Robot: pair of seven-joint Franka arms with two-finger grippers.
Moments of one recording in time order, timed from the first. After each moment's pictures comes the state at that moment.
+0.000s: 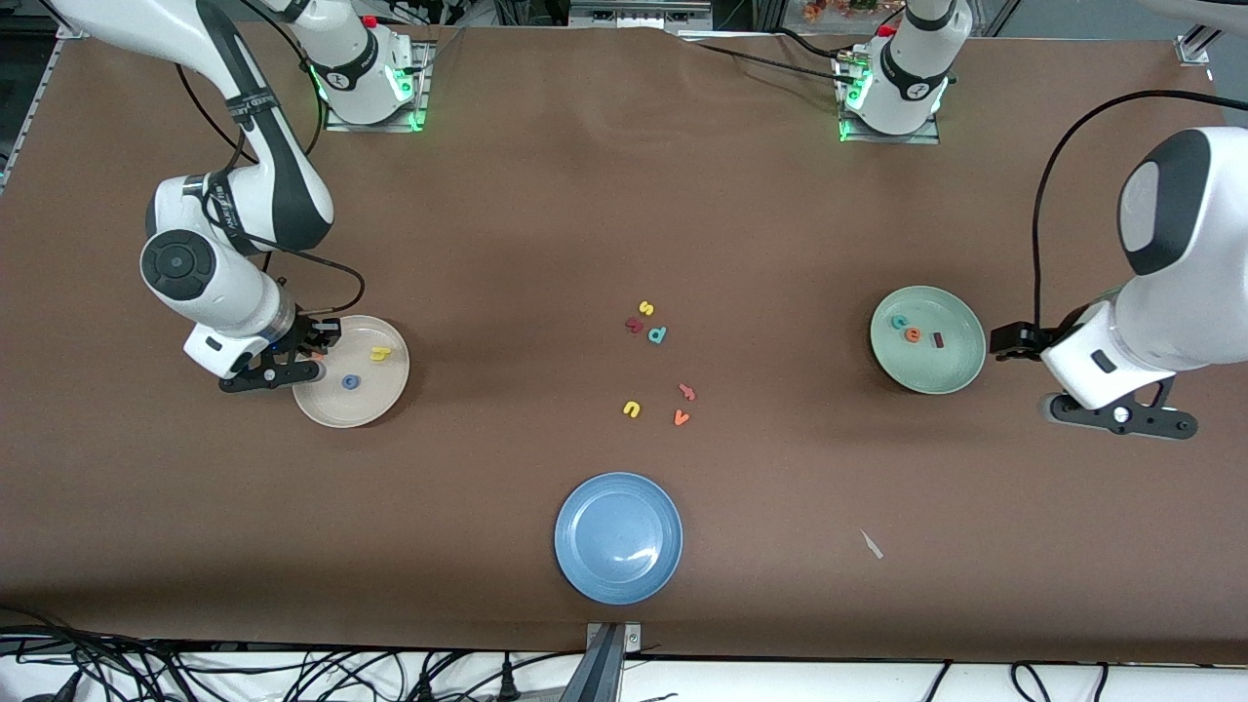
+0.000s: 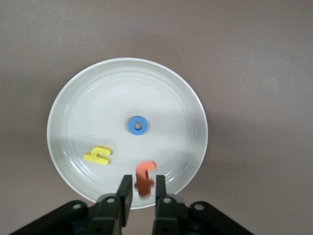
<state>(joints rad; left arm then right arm) -0.08 0.43 0.04 -1.27 0.11 1.52 0.08 -0.01 0.32 0.13 -2.02 -0.19 2.26 0.03</state>
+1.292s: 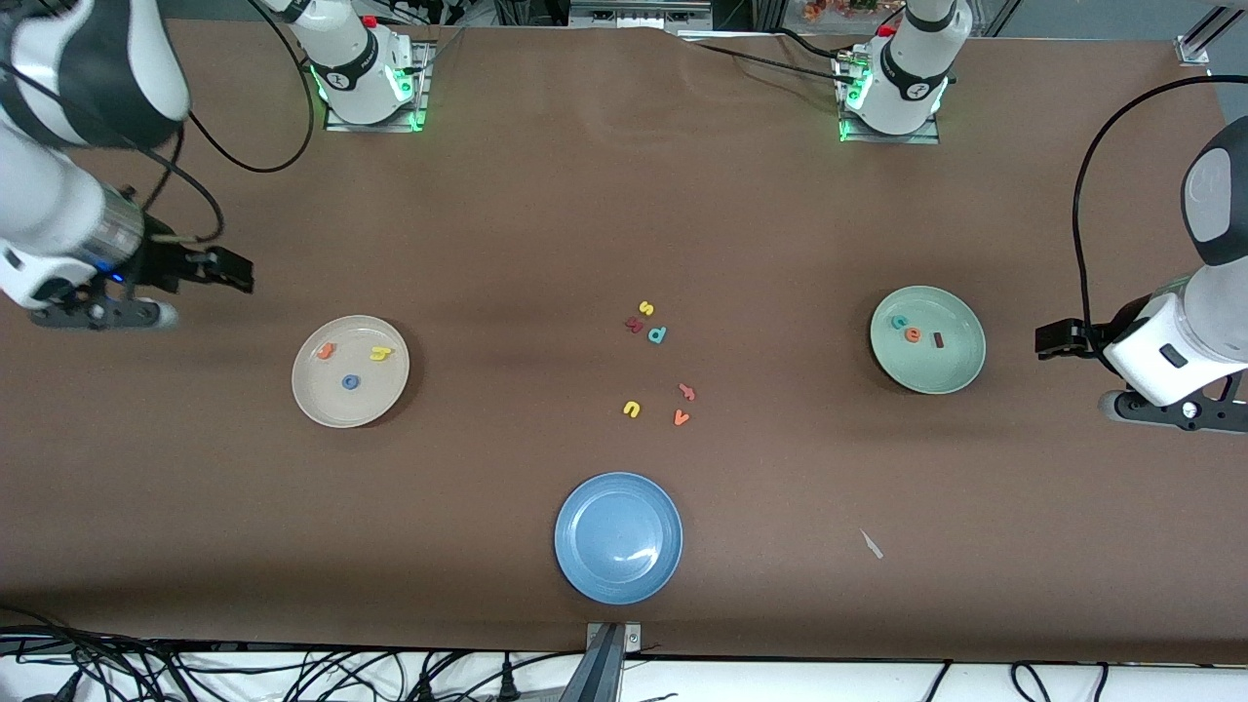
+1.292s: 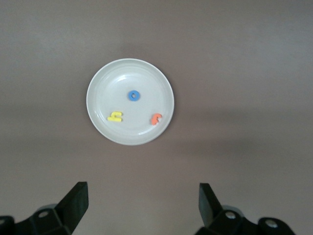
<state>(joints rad) -0.04 0.41 0.03 -1.26 0.11 1.52 0.10 -0.02 0.05 0.06 -1.78 -0.03 1.73 0.03</state>
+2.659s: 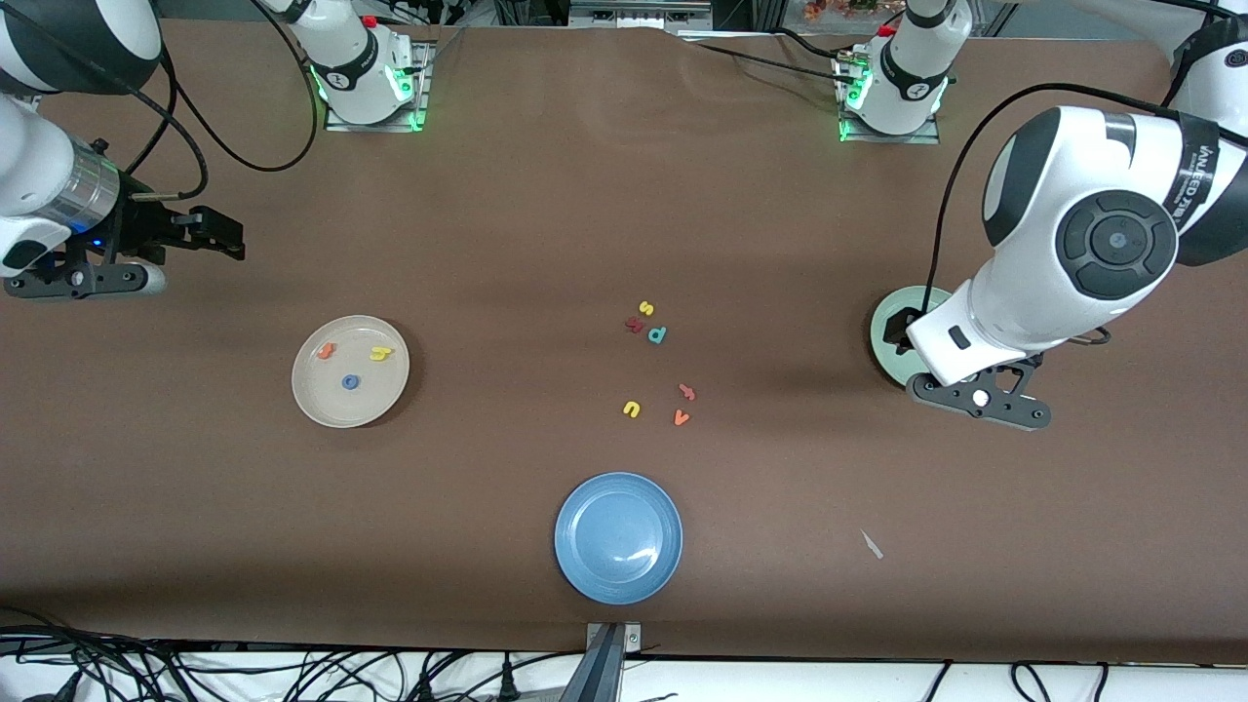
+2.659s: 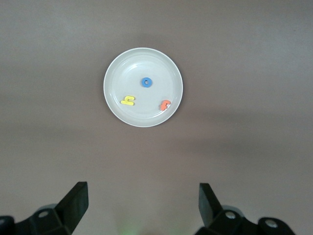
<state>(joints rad) -0.27 0.44 0.02 -1.25 0.10 1.57 0.02 0.00 0.06 0.07 -1.68 -0.02 1.61 0.00</state>
